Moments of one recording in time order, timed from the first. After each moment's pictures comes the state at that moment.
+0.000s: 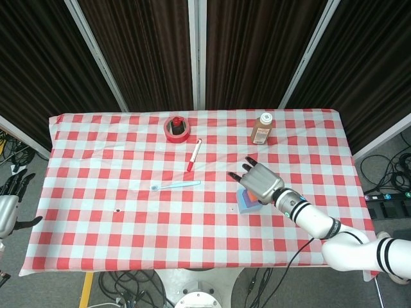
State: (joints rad) left arm -0.16 -1.13 -0.05 -1.38 1.42 1.33 -0.17; right arm 1.12 -1.02 -0.01 -1.86 -0.93 0.63 -0.58
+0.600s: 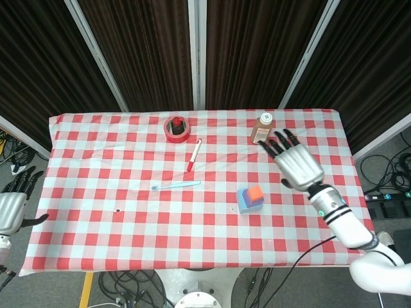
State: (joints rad) left arm -0.18 -1.12 -0.06 -1.42 1.44 1.33 -0.12; right arm 0.88 -0.90 0.01 -1.94 -1.06 1.07 -0.50
